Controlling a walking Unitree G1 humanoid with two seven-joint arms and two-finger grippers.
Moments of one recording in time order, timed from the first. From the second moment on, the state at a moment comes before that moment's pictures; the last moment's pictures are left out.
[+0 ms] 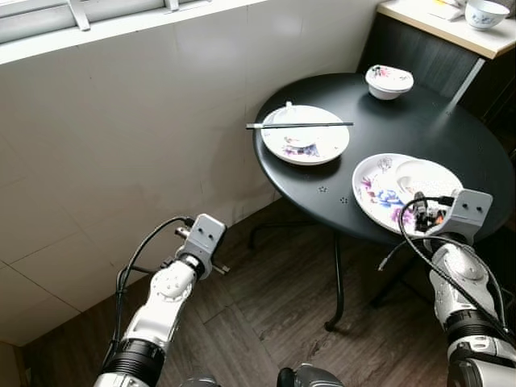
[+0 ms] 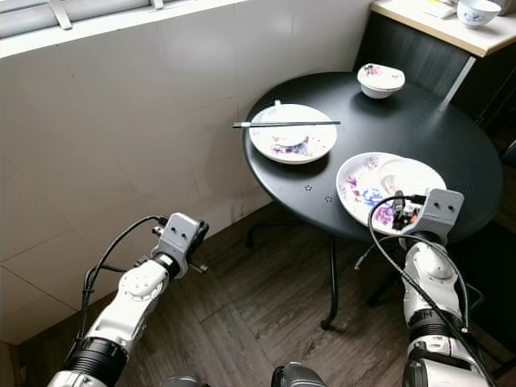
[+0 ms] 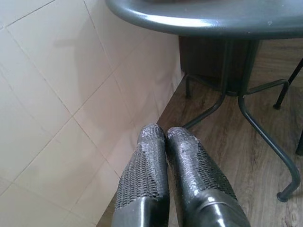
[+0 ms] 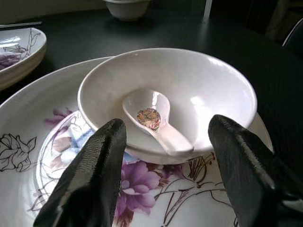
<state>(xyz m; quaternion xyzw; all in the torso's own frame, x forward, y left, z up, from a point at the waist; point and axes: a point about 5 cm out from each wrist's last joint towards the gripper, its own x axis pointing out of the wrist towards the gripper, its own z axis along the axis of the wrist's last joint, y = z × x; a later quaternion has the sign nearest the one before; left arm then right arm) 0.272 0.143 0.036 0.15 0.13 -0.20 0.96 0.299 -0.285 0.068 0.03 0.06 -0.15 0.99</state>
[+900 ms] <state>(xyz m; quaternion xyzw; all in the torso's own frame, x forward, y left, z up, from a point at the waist) 0.272 0.143 0.036 0.15 0.13 -0.20 0.96 0.300 -0.284 0.068 0.03 0.05 -0.14 0.99</state>
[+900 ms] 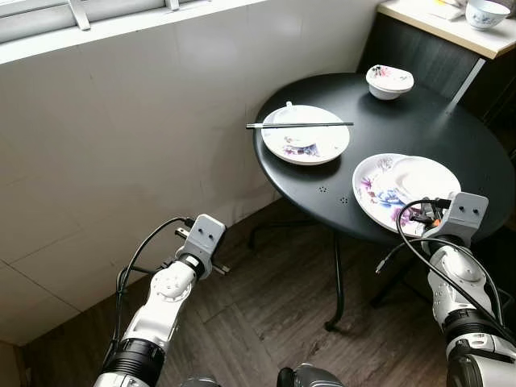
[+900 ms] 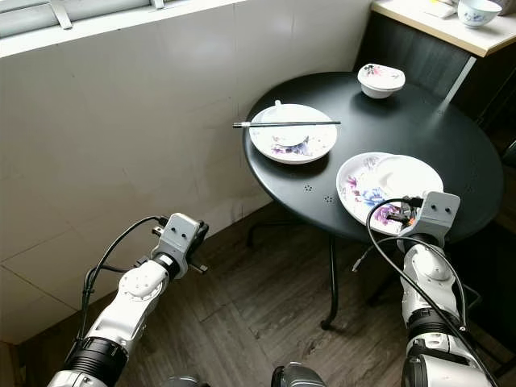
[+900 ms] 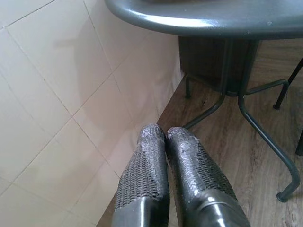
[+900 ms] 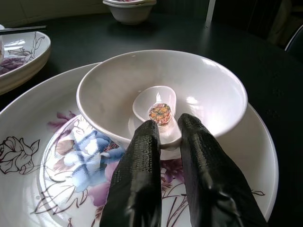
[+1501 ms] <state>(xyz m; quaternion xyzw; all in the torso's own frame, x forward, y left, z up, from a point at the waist) 0.272 0.144 0.035 0.15 0.13 -0.20 0.96 0.310 -0.252 0.120 -0.11 -0.11 -0.10 0.98</state>
